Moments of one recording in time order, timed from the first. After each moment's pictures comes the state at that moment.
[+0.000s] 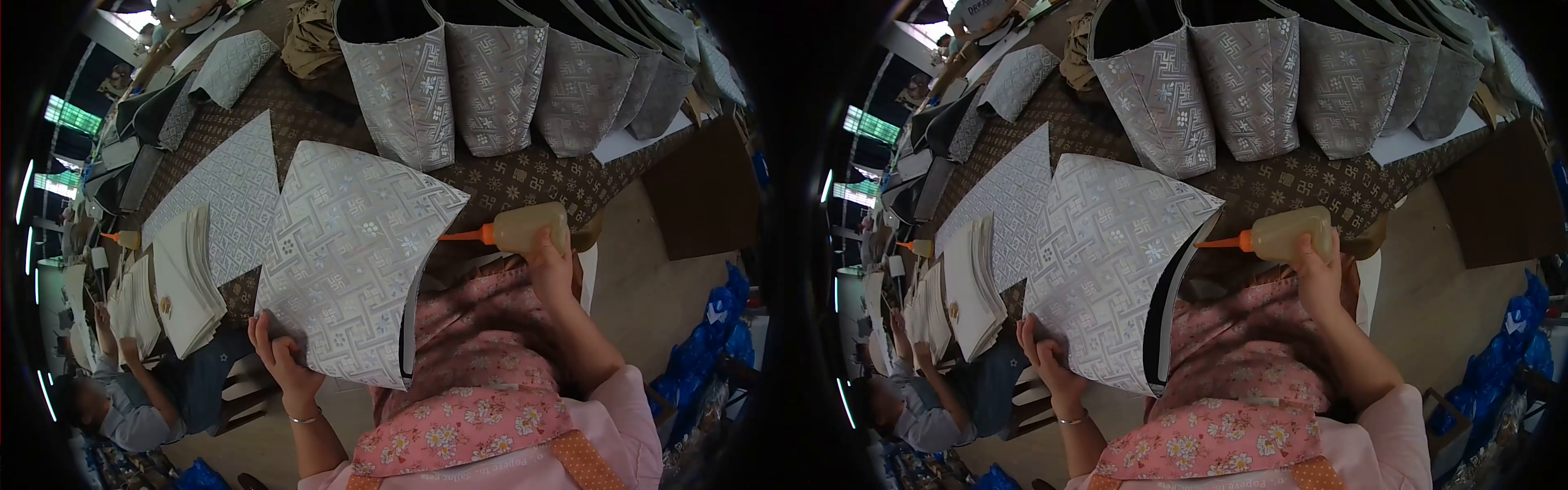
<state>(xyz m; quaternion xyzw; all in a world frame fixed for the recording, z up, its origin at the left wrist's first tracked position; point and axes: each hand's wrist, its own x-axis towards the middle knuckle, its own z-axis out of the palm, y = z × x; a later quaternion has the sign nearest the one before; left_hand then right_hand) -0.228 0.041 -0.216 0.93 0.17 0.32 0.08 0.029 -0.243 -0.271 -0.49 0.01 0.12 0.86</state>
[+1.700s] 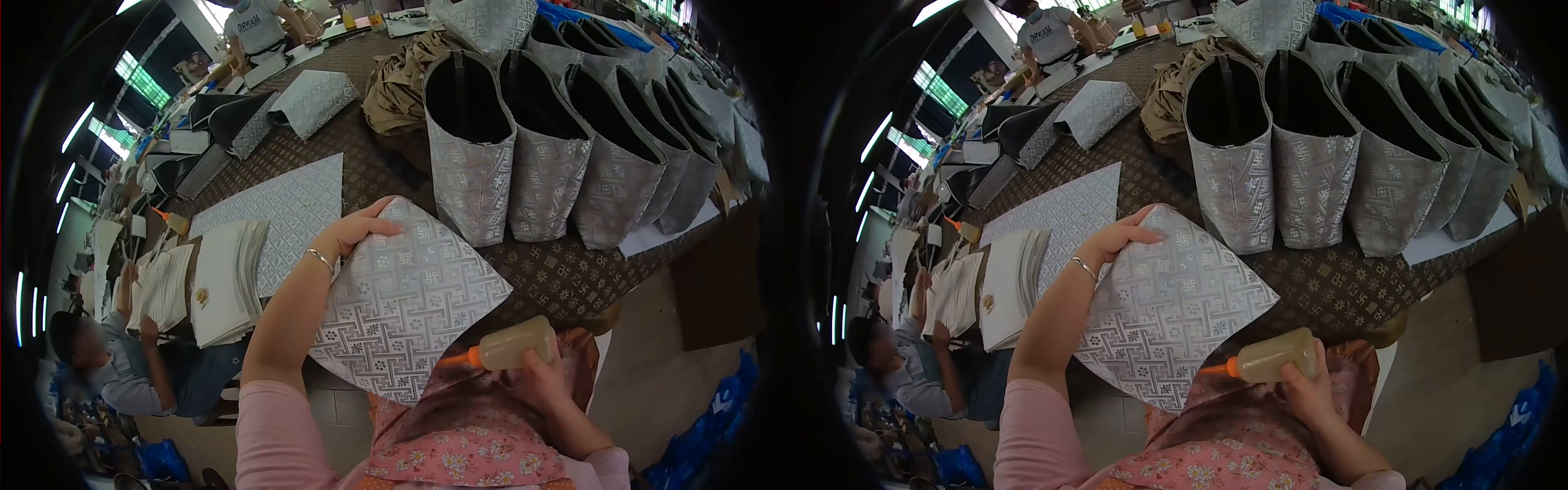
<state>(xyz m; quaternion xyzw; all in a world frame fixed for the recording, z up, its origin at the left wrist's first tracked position) 0.009 0.148 -0.160 0.63 0.19 -0.18 0.73 -0.017 -0.242 -0.236 -0.38 -0.04 0.36 0.85</state>
